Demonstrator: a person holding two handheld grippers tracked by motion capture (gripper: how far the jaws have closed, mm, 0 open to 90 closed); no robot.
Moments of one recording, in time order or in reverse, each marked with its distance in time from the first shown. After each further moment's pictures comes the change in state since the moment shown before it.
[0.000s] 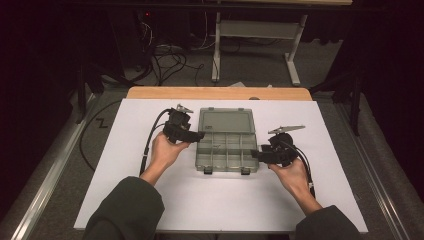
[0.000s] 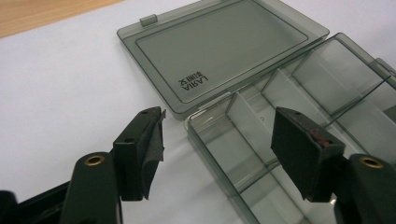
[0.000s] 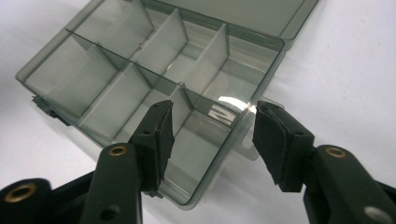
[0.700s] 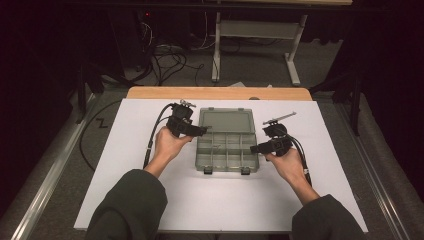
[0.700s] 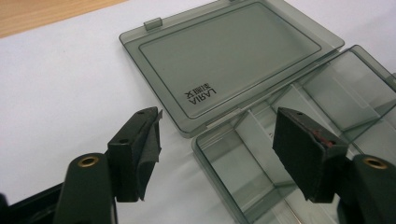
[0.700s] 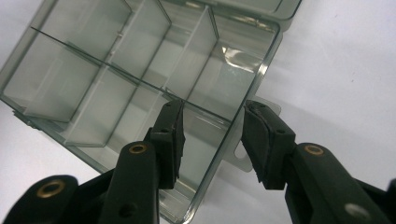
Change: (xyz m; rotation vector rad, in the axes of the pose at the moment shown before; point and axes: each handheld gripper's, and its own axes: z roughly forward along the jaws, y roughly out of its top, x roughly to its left) left arm 0.009 0.016 0.015 0.032 0.010 -0.027; right arm -0.007 0.029 0.016 0.197 -0.009 0.104
